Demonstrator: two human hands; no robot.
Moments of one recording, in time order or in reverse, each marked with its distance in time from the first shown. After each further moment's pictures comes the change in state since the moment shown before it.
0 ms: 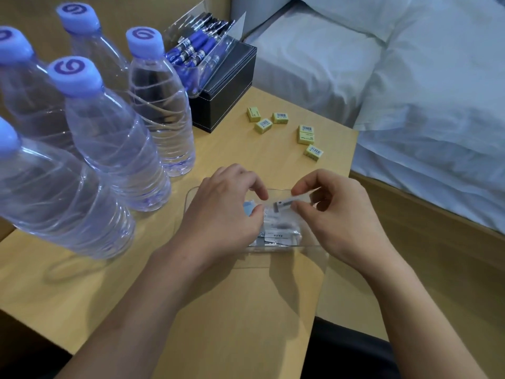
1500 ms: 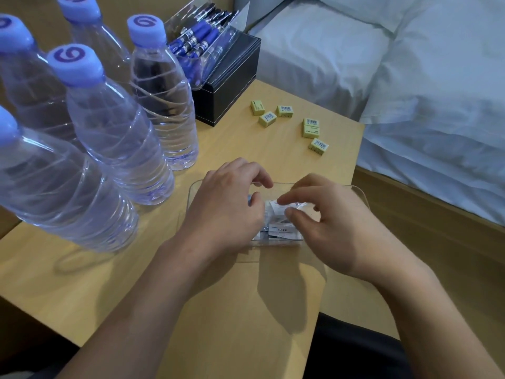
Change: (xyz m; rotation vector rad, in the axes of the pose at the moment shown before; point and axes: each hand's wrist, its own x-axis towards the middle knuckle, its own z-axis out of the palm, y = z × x) left_hand 0.002 0.001 0.003 -0.048 0.033 -0.023; right_hand -0.010 -0.014 0.000 -0.269 -0.275 -0.157
